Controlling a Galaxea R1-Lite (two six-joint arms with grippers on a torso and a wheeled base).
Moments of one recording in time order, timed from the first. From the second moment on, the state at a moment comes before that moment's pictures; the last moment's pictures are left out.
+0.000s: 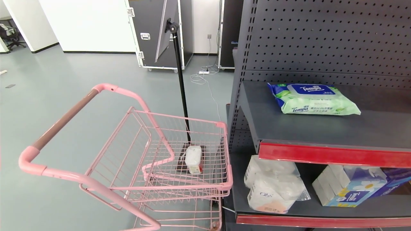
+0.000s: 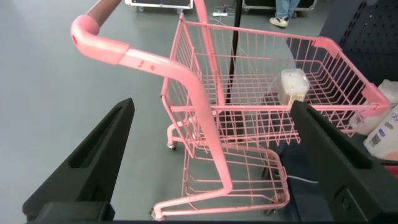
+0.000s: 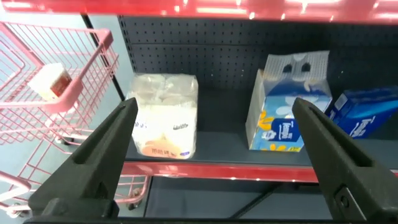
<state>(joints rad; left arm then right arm) 0.00 0.00 0.00 0.00 -0.02 -0.01 0.00 0.00 0.00 0.00 -0.03 0.00</state>
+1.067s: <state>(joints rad) -0.05 0.60 -0.50 -0.06 -0.18 -0.03 0.00 0.00 0.00 0.00 -0.03 0.00</state>
